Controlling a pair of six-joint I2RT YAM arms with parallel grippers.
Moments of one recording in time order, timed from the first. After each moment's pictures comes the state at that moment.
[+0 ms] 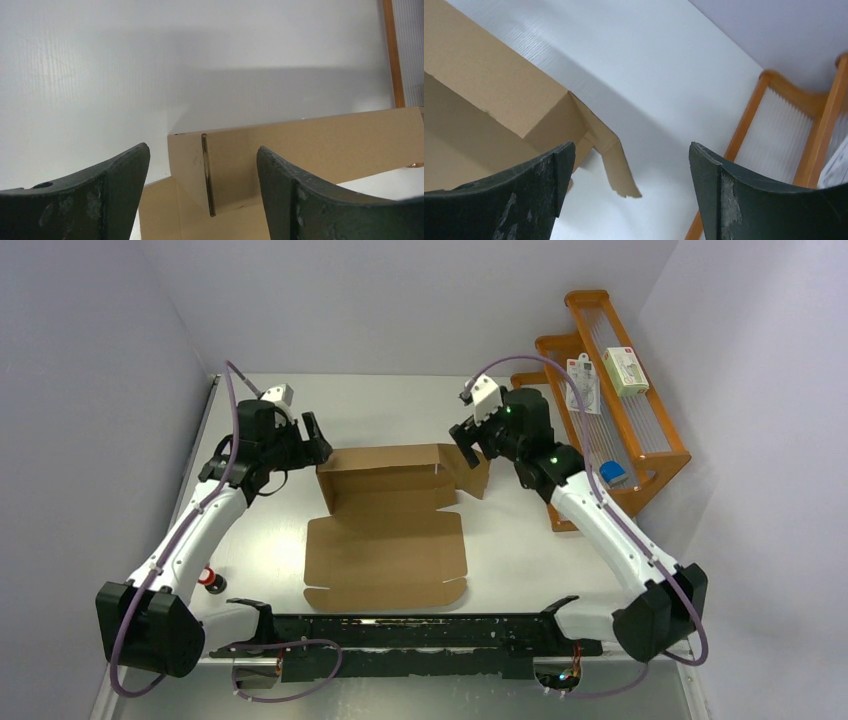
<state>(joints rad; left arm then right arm) -0.20 1.20 0.99 -0.39 0.09 -0.38 0.48 1.23 1.13 -0.34 -0.01 -0.29</state>
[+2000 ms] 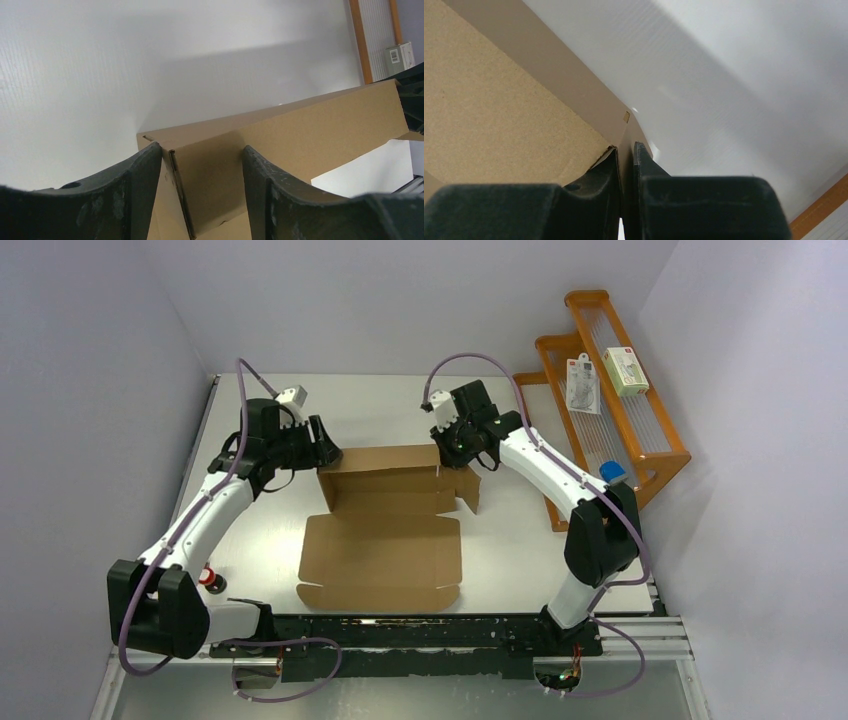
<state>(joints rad) -0.20 1.28 0.98 -0.32 0.30 -0.36 0.52 1.71 1.43 -0.64 -0.19 -0.22</state>
